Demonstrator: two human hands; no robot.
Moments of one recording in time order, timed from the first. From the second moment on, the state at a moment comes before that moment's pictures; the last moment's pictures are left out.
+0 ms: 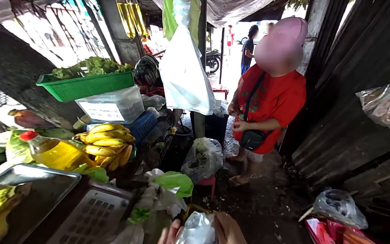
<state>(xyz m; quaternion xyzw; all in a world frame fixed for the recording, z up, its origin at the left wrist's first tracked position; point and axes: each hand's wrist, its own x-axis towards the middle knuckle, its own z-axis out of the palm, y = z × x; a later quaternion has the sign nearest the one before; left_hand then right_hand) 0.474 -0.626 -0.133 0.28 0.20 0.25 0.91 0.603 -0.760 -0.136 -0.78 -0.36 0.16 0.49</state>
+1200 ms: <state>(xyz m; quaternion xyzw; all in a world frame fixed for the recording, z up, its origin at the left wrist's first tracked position) 0.335 -0.661 -0.102 0.80 0.53 -0.10 0.28 0.573 -0.680 -0.072 -0.72 -0.61 0.27 -0.18</state>
